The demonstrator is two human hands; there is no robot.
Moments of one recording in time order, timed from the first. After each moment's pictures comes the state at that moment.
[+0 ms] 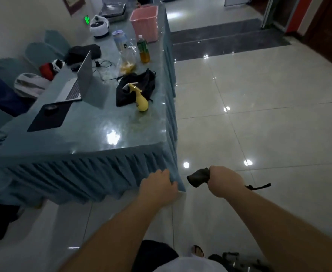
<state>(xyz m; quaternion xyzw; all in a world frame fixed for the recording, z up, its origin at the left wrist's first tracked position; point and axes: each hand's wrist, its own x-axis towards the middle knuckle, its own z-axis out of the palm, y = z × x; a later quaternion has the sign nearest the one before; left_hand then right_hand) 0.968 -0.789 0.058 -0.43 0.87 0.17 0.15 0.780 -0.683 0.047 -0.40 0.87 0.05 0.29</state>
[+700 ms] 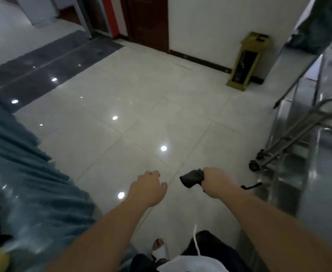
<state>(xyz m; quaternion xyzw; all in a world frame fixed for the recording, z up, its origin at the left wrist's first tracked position) 0.517 -0.912 0.006 -0.03 0.96 0.12 0.26 0.487 -0.675 0.010 0.01 0.94 -0.07 0.32</state>
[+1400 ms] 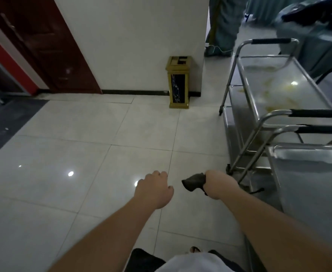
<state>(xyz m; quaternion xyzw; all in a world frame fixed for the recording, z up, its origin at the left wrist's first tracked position) 0.147 -0.681 0.041 0.25 0.94 -0.03 0.23 0.213 -0.467 0.023 0.22 0.92 -0.15 0.29</state>
